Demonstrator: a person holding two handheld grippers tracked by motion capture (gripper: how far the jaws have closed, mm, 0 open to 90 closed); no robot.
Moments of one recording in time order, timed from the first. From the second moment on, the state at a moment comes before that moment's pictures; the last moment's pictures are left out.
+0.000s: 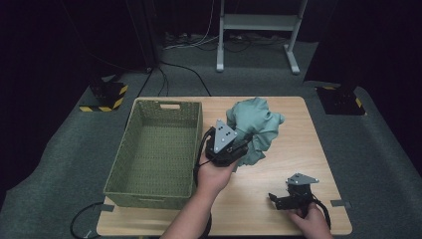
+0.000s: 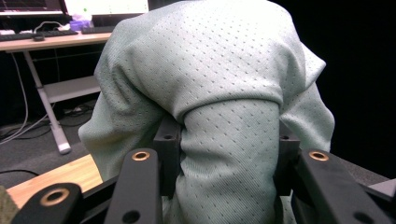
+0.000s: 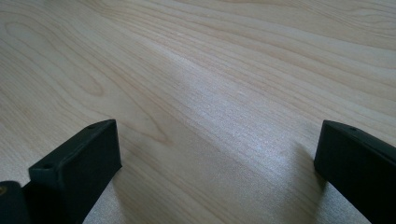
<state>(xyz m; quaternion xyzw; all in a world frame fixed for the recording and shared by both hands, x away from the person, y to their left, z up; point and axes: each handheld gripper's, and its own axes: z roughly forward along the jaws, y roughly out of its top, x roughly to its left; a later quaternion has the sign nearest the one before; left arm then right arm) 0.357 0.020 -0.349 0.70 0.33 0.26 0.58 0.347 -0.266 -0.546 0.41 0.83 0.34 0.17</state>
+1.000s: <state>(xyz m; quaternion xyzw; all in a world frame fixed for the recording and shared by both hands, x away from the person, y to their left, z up) 0.379 -0.001 -0.388 0.72 0.36 0.23 0.55 0.346 -0.265 -0.546 0.41 0.83 0.34 0.17</state>
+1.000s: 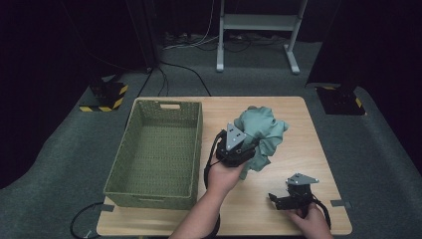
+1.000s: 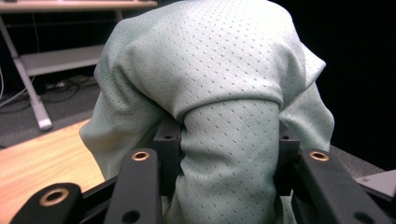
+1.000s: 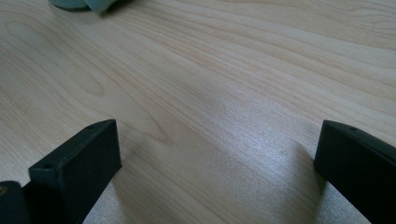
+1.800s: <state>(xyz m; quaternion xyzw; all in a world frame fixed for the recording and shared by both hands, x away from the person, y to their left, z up) 0.397 -0.009 -0.439 0.74 0.41 0.21 0.50 0.346 -0.265 -0.546 0.41 0.83 0.34 0.17</state>
